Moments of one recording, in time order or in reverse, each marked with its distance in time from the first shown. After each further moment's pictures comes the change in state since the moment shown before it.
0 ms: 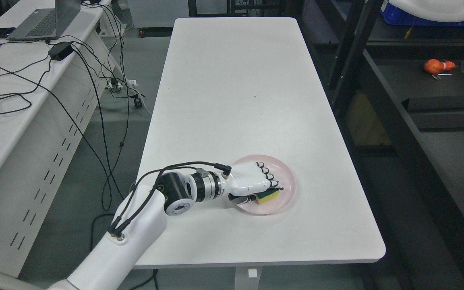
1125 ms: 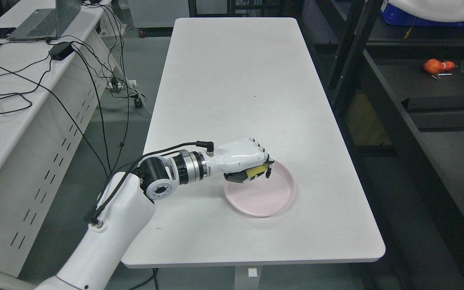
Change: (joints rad) left arm -0.019 0.017 0.154 -0.045 0.258 -0.066 0.000; right arm 0.000 0.000 0.000 0.000 0.000 0.000 0.000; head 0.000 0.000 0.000
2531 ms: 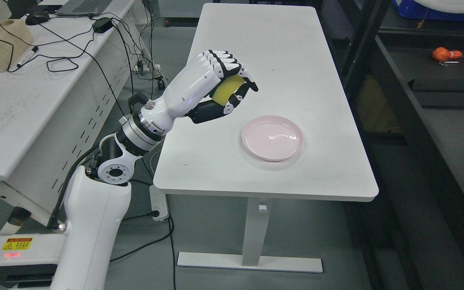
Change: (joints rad) left arm 0.046 -0.074 0.328 -0.219 0.308 -0.106 0.123; right arm 0.000 0.000 0.000 0.000 0.000 0.000 0.000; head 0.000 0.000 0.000
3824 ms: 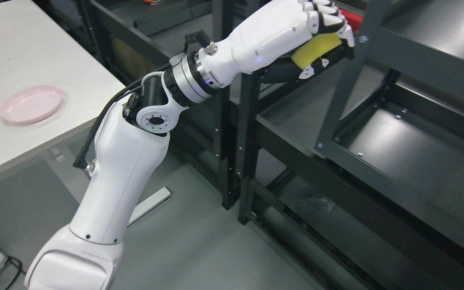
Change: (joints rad) left arm -0.350 -0.046 -0.263 0.053 0.026 0.000 0.025; right arm 0.000 0.000 0.000 0.000 0.000 0.000 0.000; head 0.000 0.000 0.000
